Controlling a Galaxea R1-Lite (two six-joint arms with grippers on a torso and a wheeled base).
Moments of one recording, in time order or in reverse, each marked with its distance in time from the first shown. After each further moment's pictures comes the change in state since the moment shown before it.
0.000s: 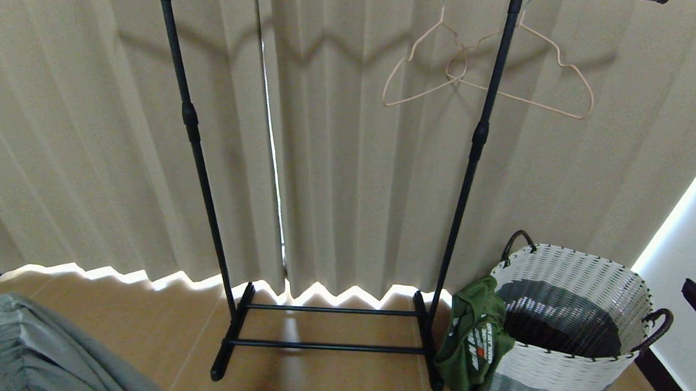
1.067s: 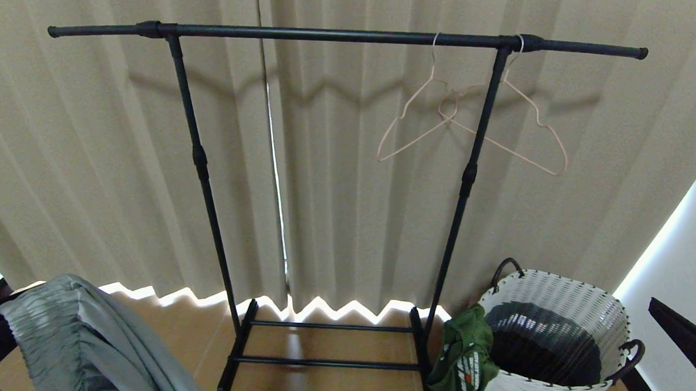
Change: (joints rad) left arm 0.000 0.142 0.110 -0.275 -0.040 -0.002; right arm 0.004 0.073 0.050 -0.004 0.003 0.096
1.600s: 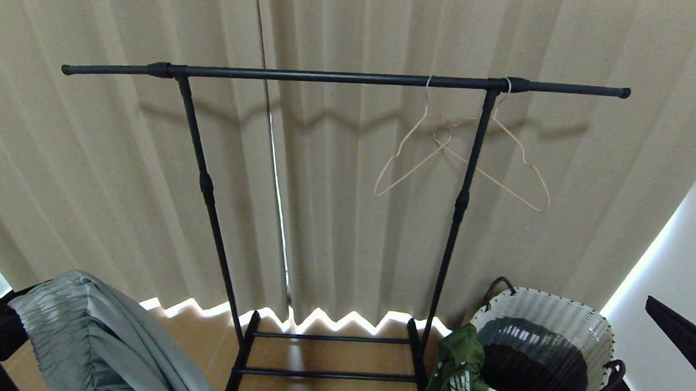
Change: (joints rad) left arm -0.001 0.029 0.011 -0.043 -0.001 -0.004; right arm 0.000 0.016 -0.005 -0.002 0.000 0.003
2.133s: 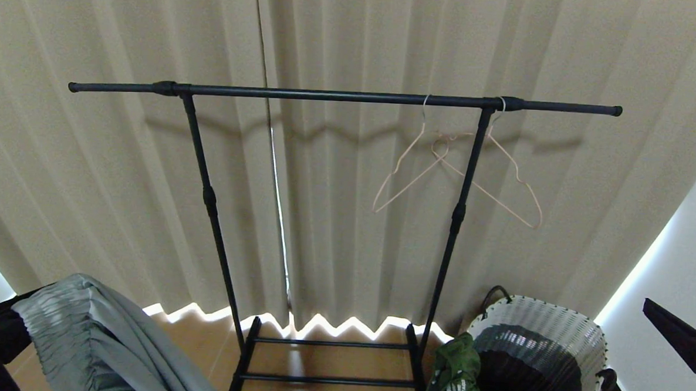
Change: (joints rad) left arm -0.001 0.002 0.008 0.002 -0.001 0.003; right arm 0.000 0.005 0.005 0.001 0.000 0.000
